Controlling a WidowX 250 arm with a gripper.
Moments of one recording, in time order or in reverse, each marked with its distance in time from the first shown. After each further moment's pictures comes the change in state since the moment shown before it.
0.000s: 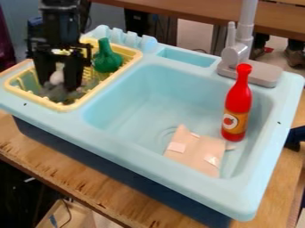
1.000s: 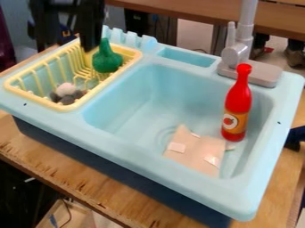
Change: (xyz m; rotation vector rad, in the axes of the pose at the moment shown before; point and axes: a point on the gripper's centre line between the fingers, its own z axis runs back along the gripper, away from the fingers) arm -0.040 -0.044 0.075 0.016 -0.199 -0.086
